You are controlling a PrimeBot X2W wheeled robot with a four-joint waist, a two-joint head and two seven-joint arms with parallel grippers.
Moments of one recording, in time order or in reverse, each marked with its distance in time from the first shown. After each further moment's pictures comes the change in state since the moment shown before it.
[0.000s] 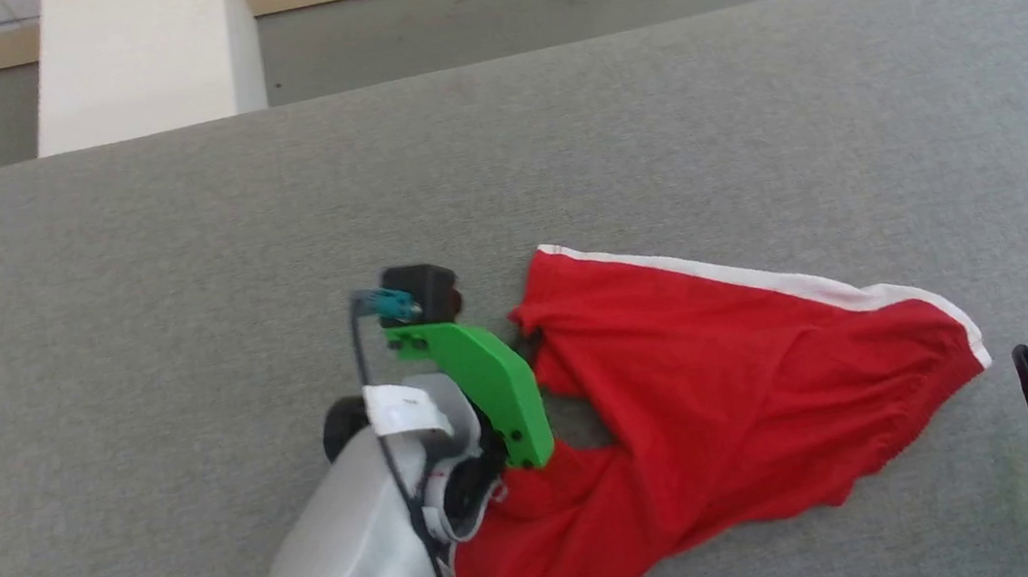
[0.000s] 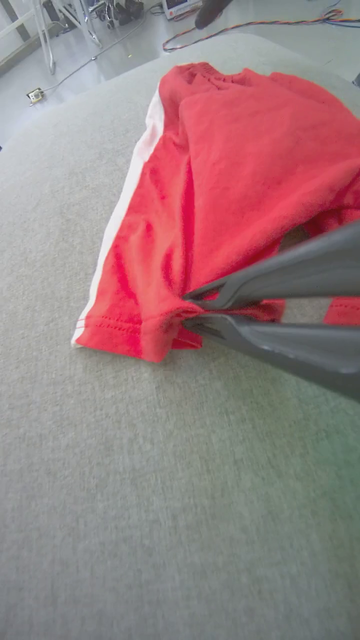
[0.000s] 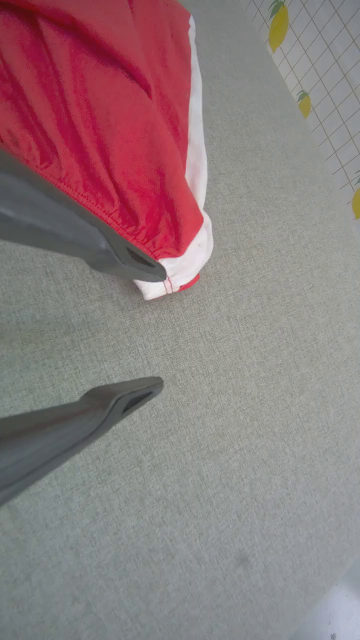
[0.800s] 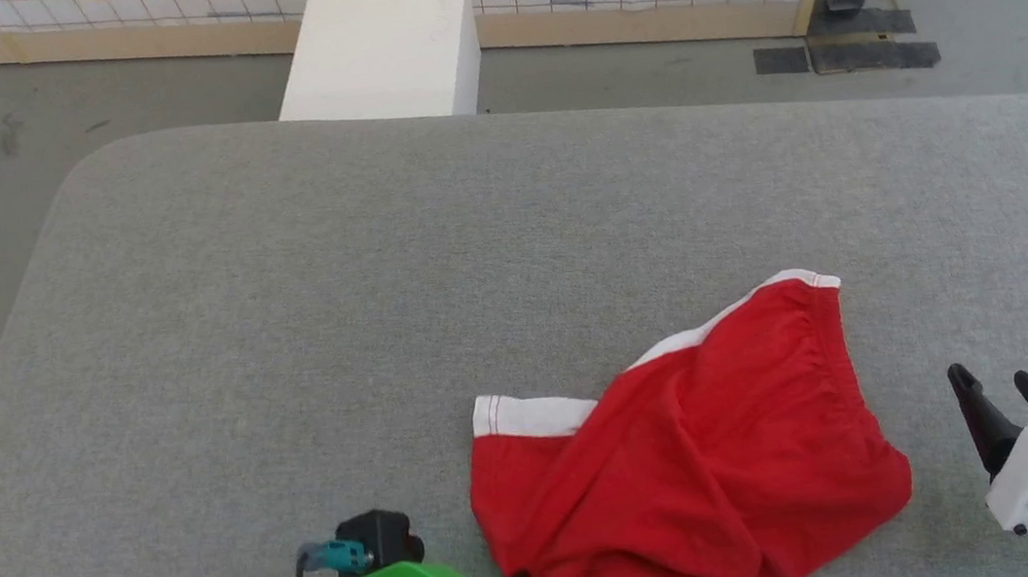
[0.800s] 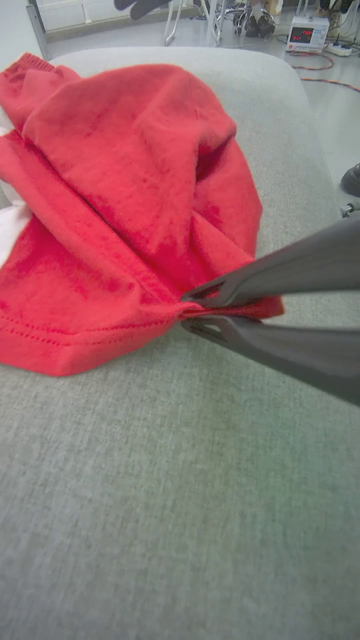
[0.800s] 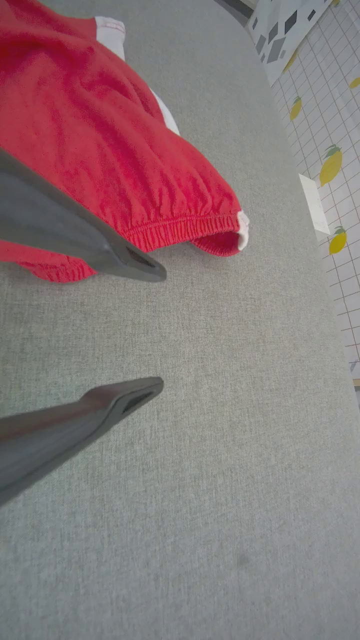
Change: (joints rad) left arm 0.517 0.123 0.046 -0.428 -0.125 0.198 0.070; right arm 0.001 0.001 0.096 0.035 0.000 0.000 0.005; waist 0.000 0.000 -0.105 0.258
